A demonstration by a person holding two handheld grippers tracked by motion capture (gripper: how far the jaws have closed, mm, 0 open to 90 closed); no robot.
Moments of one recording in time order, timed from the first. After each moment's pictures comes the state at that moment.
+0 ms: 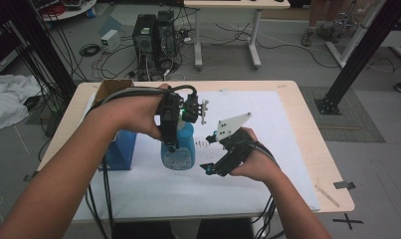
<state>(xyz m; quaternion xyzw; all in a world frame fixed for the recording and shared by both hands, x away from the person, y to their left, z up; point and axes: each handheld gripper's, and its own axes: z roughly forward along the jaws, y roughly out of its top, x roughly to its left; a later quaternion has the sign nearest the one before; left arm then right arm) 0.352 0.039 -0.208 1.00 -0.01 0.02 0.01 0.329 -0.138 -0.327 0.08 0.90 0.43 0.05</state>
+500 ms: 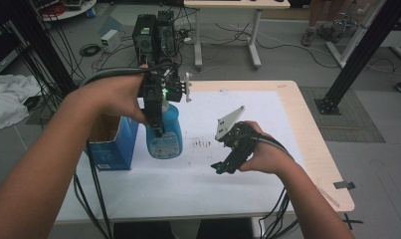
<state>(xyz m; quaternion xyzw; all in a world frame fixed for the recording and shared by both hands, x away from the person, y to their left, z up) 0.369 0.071 -0.173 1.00 0.06 0.01 0.01 0.335 -0.143 -0.308 0.07 0.95 0.30 0.05</state>
